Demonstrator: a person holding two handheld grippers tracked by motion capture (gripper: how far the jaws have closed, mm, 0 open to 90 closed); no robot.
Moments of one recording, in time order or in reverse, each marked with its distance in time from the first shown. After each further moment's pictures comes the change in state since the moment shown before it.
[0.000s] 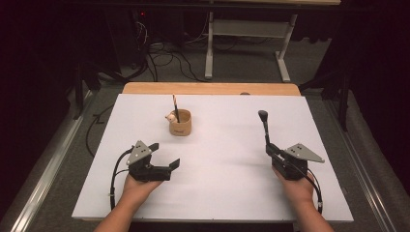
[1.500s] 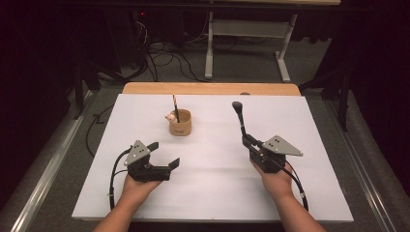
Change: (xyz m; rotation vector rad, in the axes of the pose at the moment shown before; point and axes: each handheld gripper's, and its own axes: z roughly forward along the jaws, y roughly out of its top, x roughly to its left) left arm -0.004 0.004 -0.002 -0.027 -0.020 0.000; right arm 0.050 0.035 0.024 -0.125 0.133 -0.073
